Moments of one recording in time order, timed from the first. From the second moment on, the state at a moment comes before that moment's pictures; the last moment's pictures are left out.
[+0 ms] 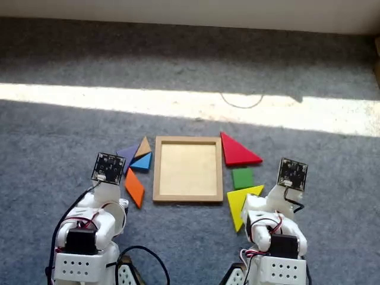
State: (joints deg) left arm -3.6 -101.3 94.1 74.0 -2.8; right arm -0.4 -99.0 96.1 64.4 -7.3
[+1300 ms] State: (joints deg) left arm -8.3 -101.3 93.4 71.8 -15.4; right arm -3.1 -77.0 60.2 74.7 18.2
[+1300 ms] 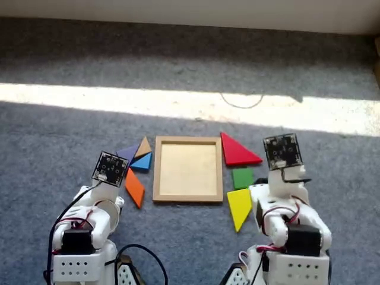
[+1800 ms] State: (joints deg) left arm -8.3 -101.3 93.4 71.8 -15.4; right arm -14.9 -23.8 32.7 70.2 28.3
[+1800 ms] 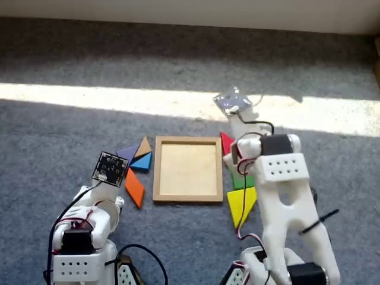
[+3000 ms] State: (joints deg) left arm -8.3 -101.3 93.4 71.8 -15.4; right arm -15.1 16.1 8.1 67.8 40.6
